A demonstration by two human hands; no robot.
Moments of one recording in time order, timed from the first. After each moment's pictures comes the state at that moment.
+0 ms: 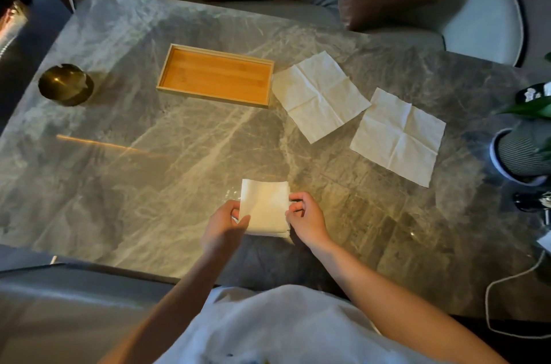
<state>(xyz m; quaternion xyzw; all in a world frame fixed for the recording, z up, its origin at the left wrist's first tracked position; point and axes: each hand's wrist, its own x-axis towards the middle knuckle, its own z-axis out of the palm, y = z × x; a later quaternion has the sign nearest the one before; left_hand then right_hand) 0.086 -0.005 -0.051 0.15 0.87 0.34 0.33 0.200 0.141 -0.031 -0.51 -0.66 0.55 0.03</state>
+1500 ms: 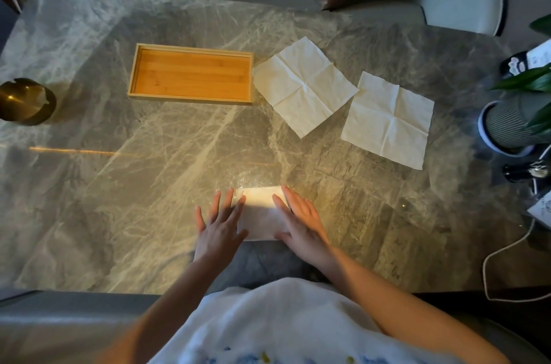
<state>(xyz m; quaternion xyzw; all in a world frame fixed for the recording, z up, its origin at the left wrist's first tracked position) 0.070 -0.010 -0.061 0.44 0.85 0.04 0.27 0.221 0.137 -0.053 -0.27 -0.92 0.26 -0.13</state>
